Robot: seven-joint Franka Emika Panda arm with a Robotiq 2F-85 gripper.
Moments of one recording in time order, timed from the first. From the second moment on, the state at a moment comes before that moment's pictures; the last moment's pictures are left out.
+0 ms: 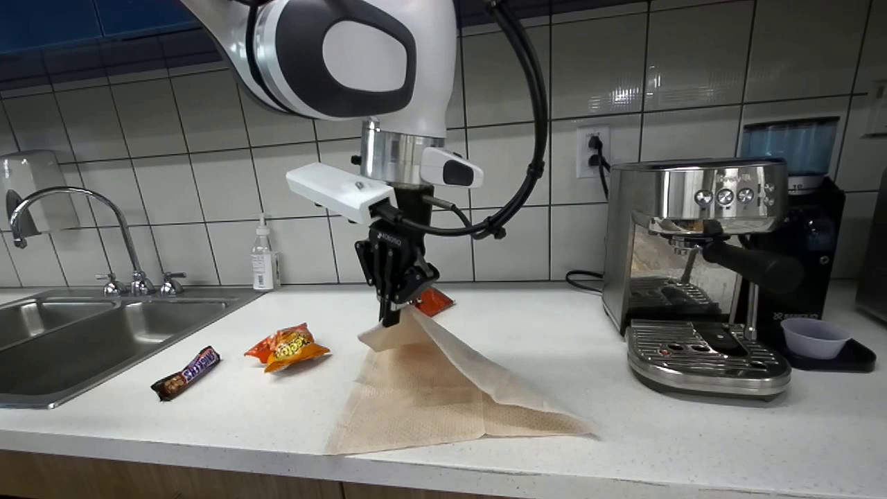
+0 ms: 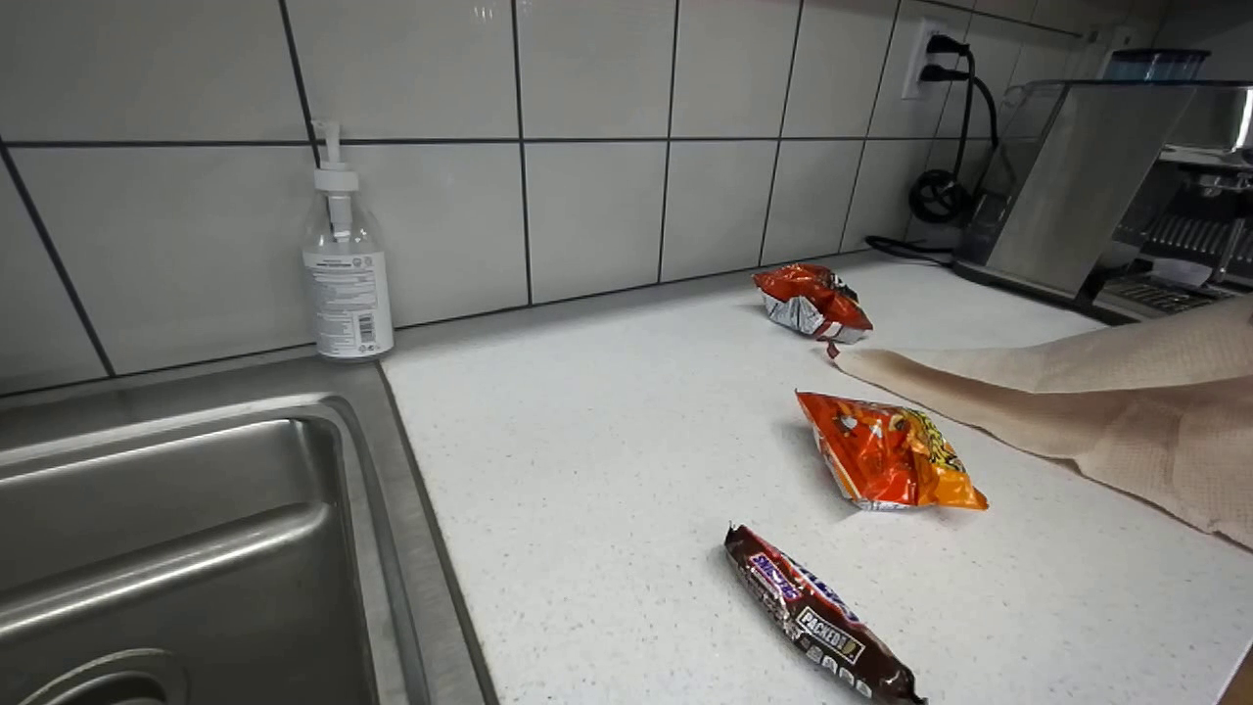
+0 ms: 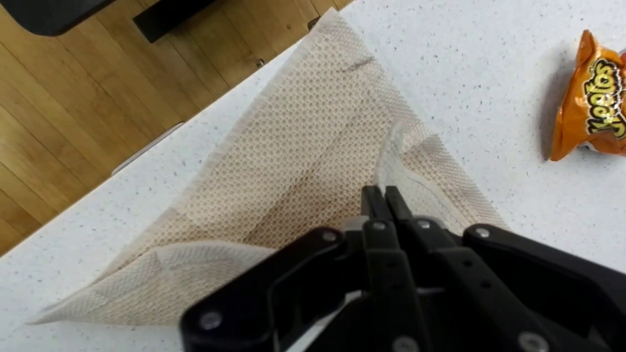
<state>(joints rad) -0.28 -0.23 -0.23 -2.56 0.19 2.27 -0.16</state>
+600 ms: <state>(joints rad) -0.26 -0.27 -0.23 -2.65 0.12 2.27 -0.16</state>
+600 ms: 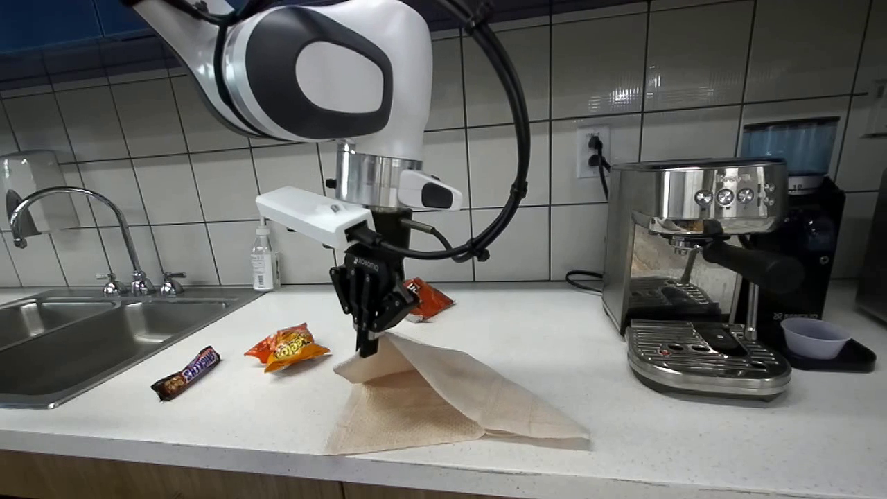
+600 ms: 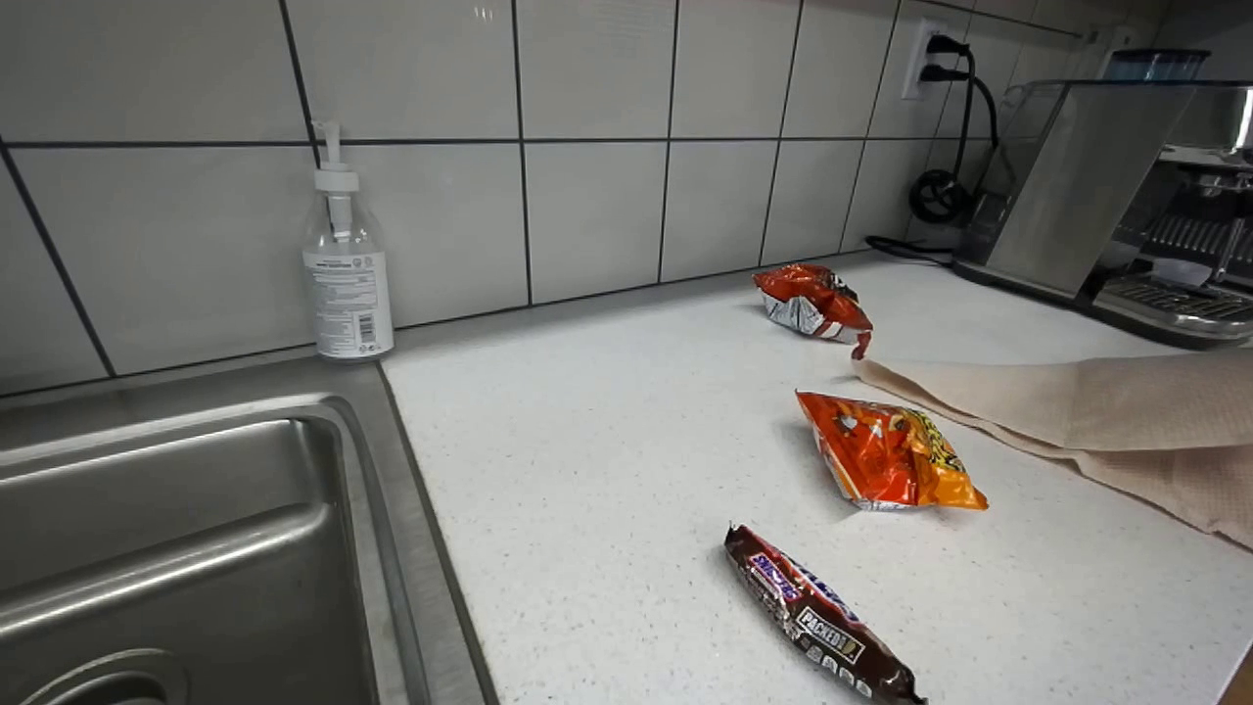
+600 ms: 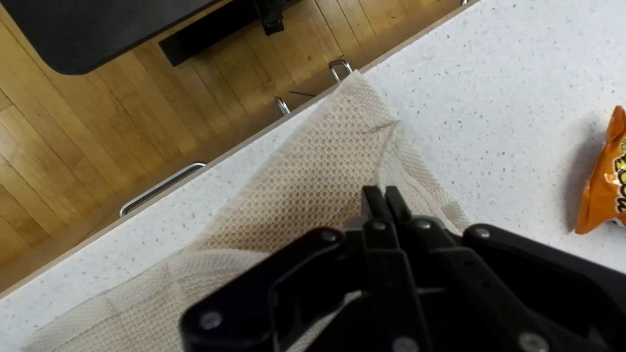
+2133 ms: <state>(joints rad) -0.26 -0.30 -0.23 -2.77 -0.03 2.37 -0.18</state>
